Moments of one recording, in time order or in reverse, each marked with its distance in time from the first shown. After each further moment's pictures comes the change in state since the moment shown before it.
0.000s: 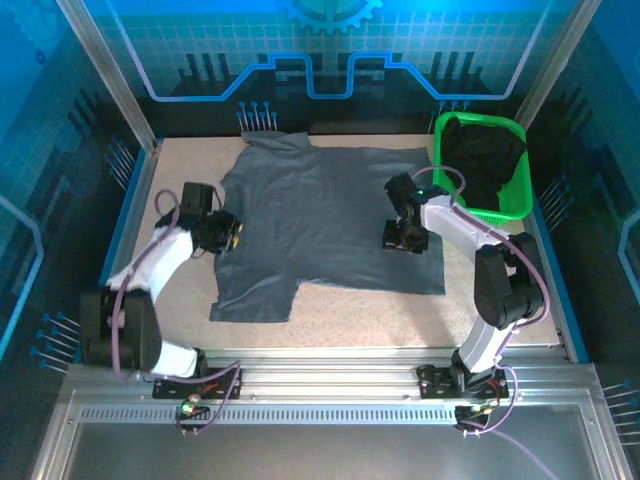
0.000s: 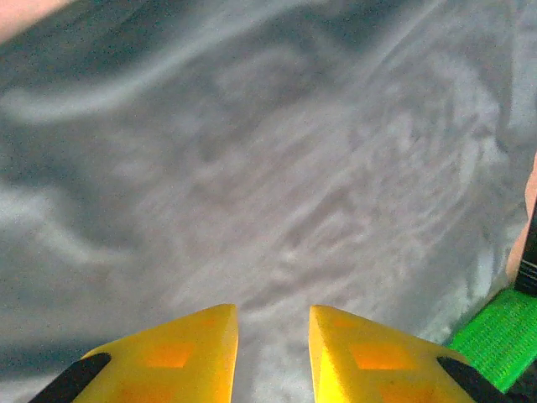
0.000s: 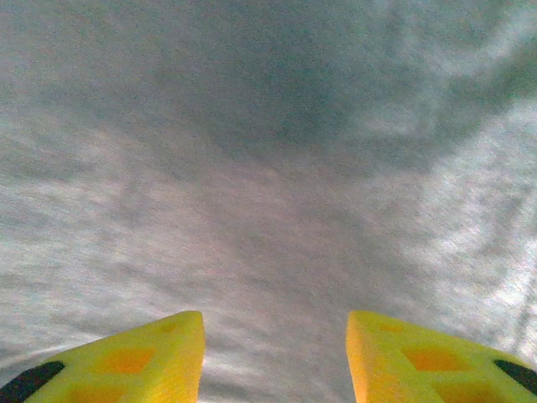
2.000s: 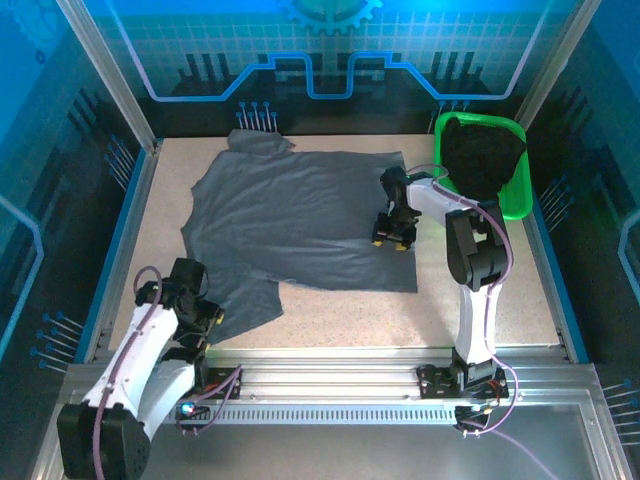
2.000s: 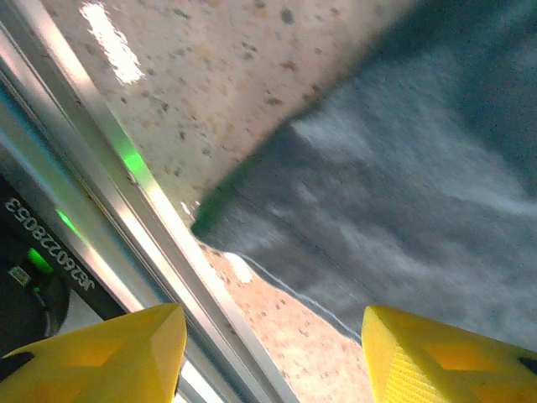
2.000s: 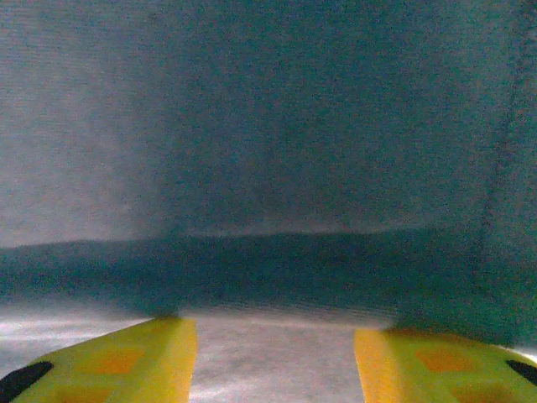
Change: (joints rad) left arm -0.017 -0.642 -0.462 -0.691 -0.144 -0.036; right arm -0.062 0.322 0.229 -0.049 -0.156 -0.016
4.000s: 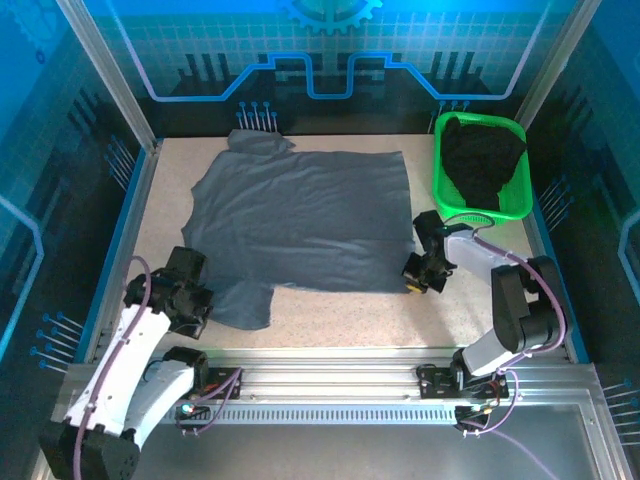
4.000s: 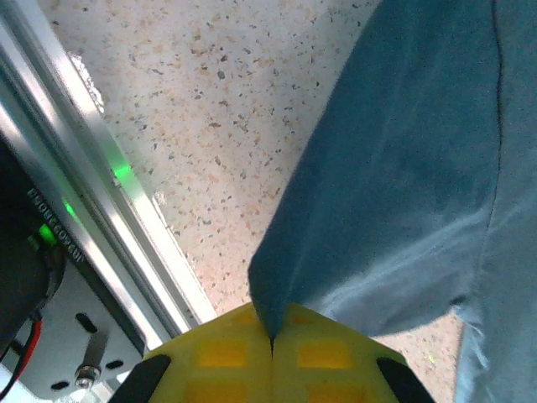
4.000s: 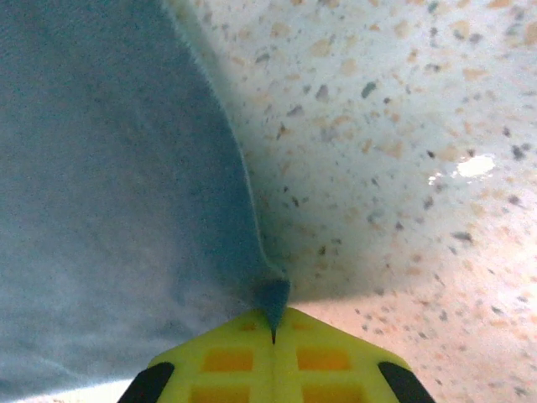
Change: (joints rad) left arm -0.106 -0.087 0.212 -0.142 -0.116 -0.138; right arm -0.056 -0.531 -0.658 0.156 0.006 0.259
